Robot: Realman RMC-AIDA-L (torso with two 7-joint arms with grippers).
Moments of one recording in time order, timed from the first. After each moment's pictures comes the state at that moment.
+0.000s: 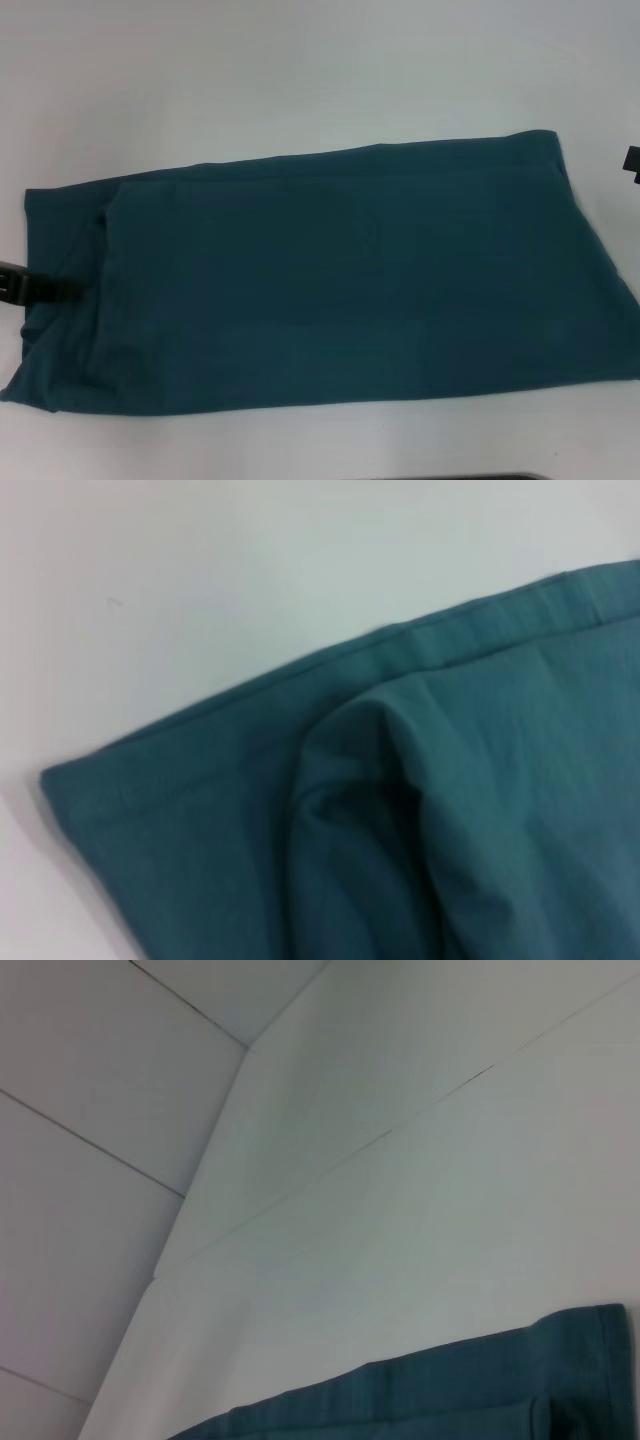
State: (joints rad) left arm -0.47 -2.01 -2.53 -0.88 -0.60 1.67 -2.05; right arm 0.38 1.90 -0.21 -0.60 -2.28 -1.70 2.00
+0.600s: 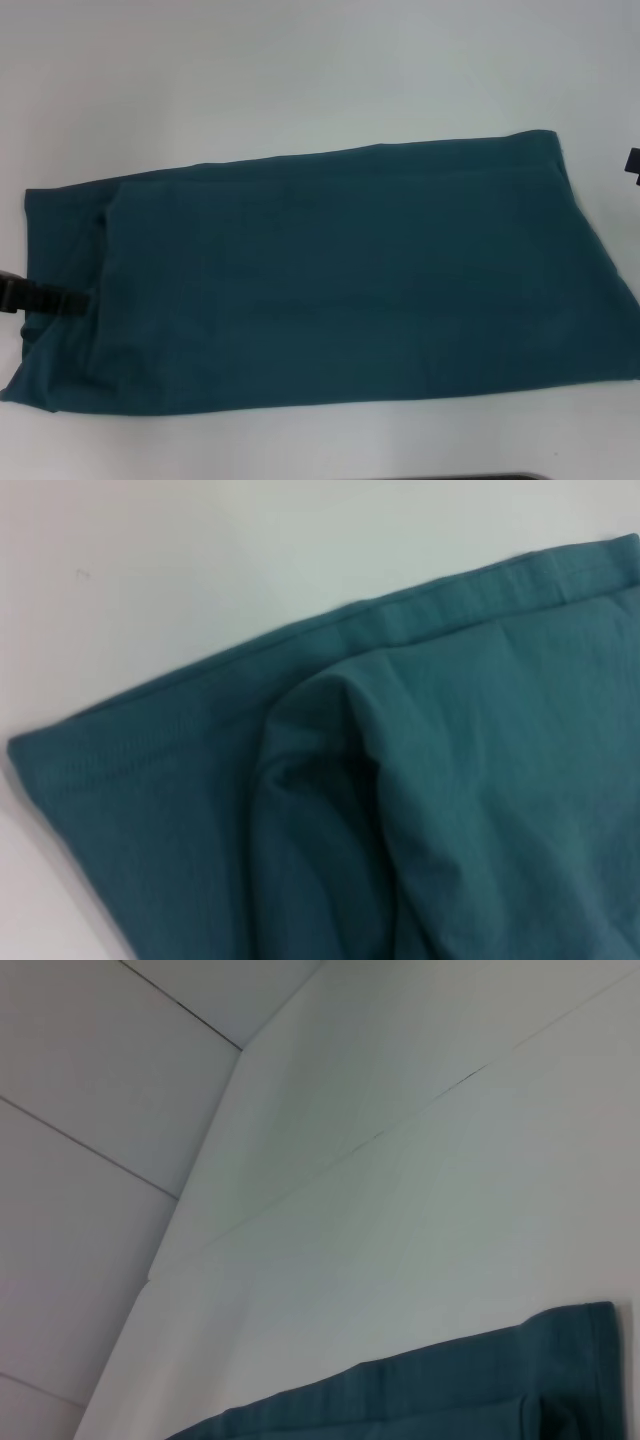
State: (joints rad) left arm -0.49 -1.98 -2.52 -0.89 -0.59 1.77 -2.09; right arm 0.38 1.90 -0.21 -0.60 -2.28 -1.69 2.00
